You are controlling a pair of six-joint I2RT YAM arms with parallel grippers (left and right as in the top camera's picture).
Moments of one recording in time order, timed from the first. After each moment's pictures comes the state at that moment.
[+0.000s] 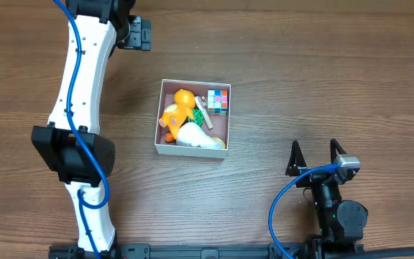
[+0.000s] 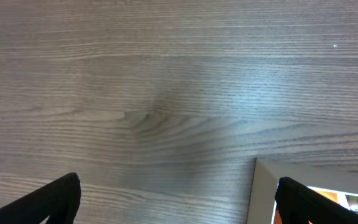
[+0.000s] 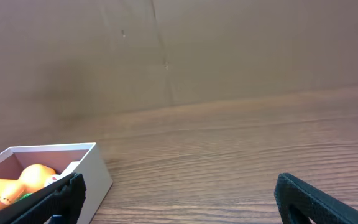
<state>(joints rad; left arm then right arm) -0.14 2.18 2.38 -1.37 -0.18 -0.15 -0.01 0.01 0.02 -0.02 -0.13 0.17</state>
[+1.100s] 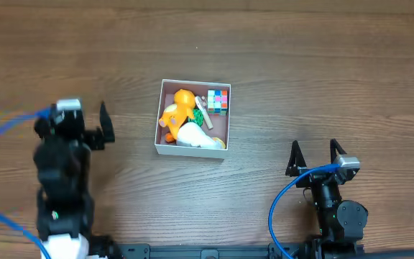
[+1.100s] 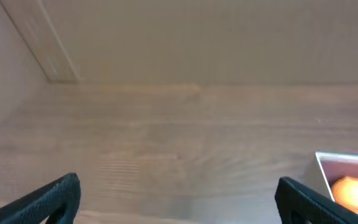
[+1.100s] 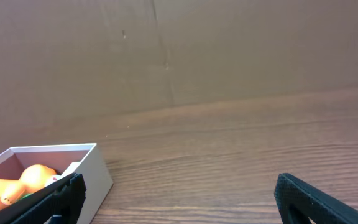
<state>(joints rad) 0.10 0.71 0.47 0.00 -0.04 0.06 -0.01 0.01 0.02 -0.02 -0.13 0.17</state>
